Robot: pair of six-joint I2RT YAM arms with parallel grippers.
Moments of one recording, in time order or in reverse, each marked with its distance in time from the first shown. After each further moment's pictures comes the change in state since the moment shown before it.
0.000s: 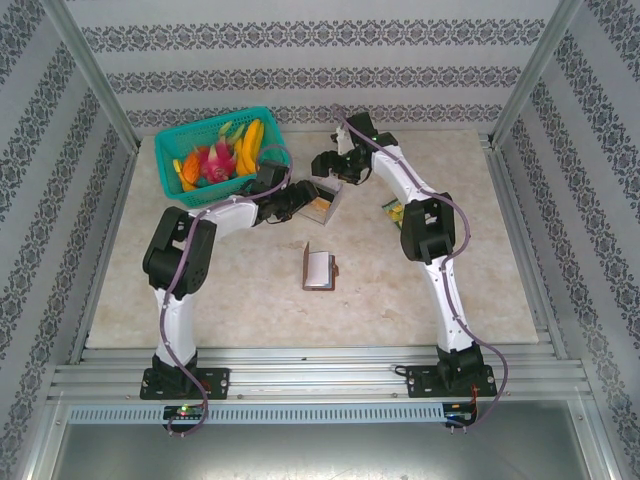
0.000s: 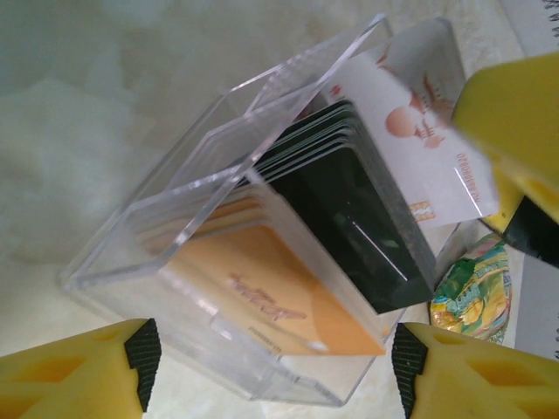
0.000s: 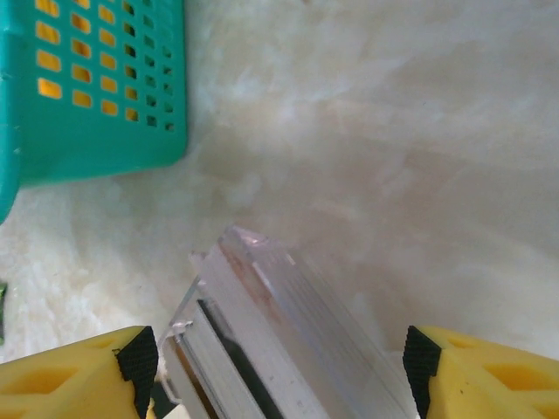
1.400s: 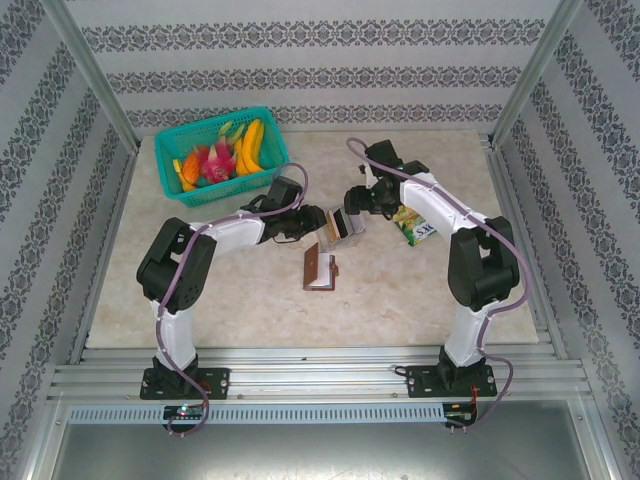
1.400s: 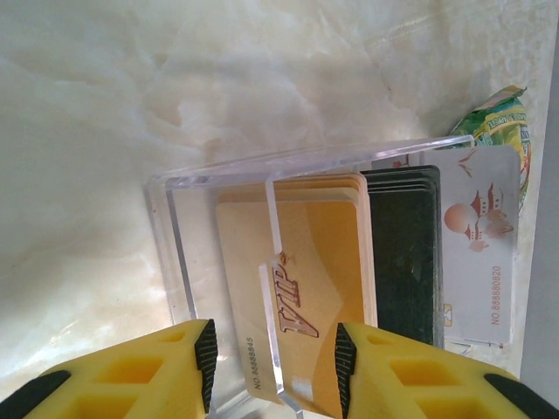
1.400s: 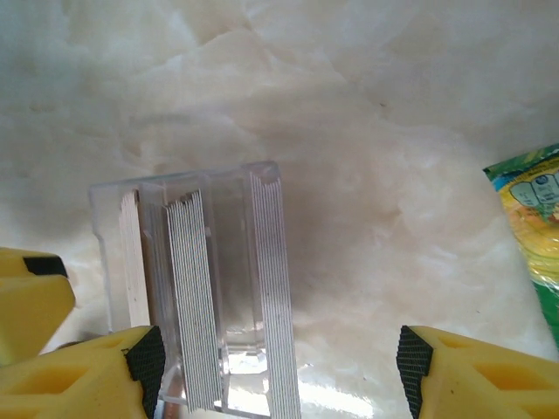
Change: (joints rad) left arm -0.117 -0.119 -0.150 -0.037 0.031 0.058; right arm 0.056 -0.698 -0.890 0.074 0.455 -0.046
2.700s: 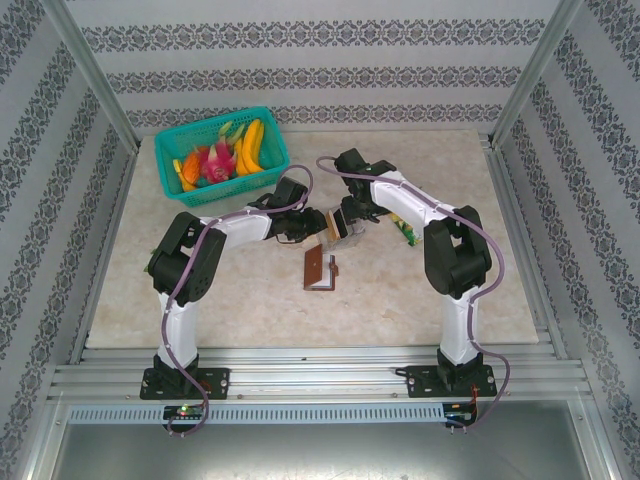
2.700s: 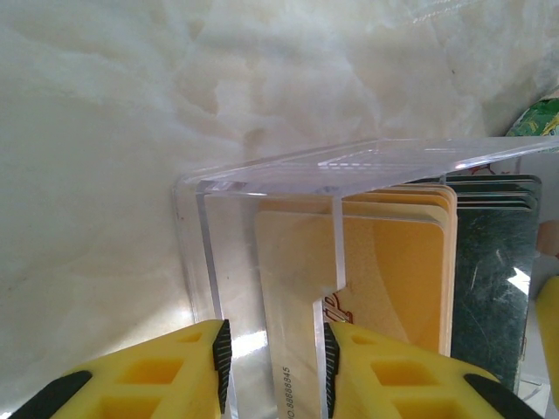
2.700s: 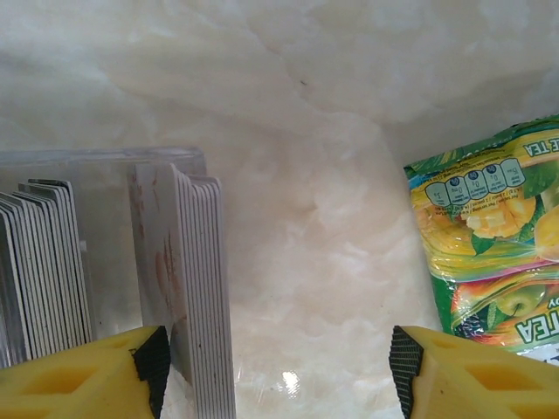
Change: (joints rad) left arm -0.001 0.087 0.073 -0.077 0.000 0.006; right arm 0.105 0.165 0.146 -0.153 0.356 -0.055
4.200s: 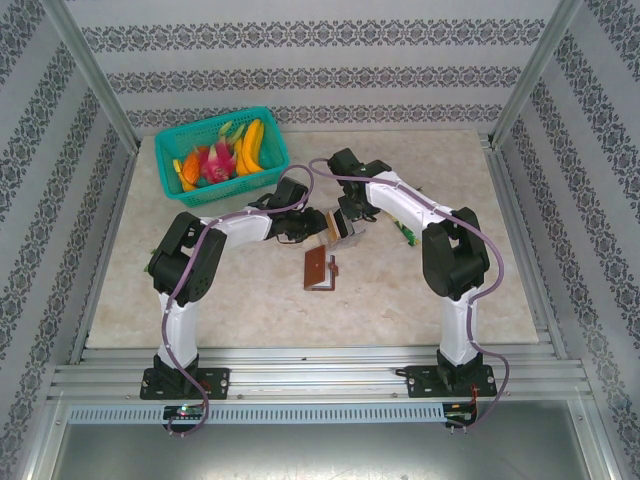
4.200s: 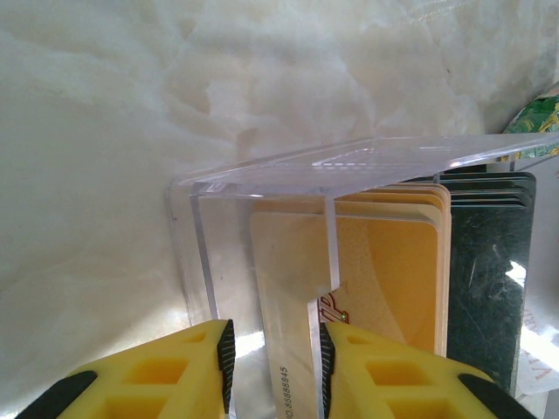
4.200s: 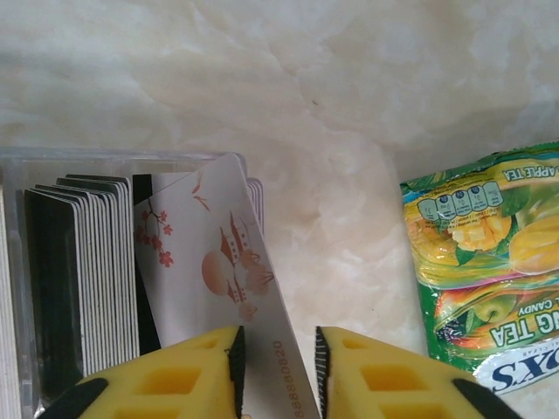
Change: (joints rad) left arm -0.001 0.000 0.000 0.006 0.000 0.000; right arm 0.034 -0.004 0.029 -0.016 0.042 -0.043
